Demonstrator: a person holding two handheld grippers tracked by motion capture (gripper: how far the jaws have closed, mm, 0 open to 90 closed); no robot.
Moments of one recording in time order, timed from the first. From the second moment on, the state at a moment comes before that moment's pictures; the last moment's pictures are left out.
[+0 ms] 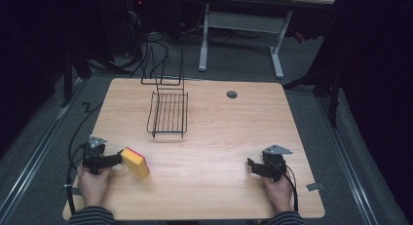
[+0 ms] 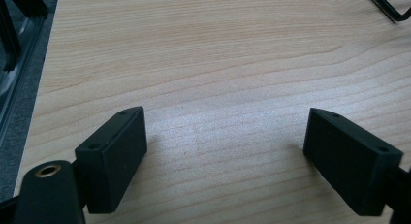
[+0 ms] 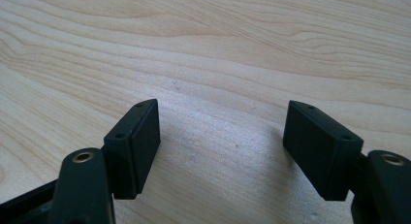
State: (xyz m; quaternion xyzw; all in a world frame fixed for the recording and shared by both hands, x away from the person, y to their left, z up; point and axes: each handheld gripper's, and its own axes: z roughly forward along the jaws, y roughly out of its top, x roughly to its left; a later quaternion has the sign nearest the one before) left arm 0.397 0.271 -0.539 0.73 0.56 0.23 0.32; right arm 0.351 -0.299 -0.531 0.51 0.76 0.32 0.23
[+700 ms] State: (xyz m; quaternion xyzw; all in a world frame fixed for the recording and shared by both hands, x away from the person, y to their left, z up) left arm 0.398 0.271 -0.538 0.73 0.56 0.23 0.32; right arm 0.351 -0.299 -0.531 0.51 0.76 0.32 0.23
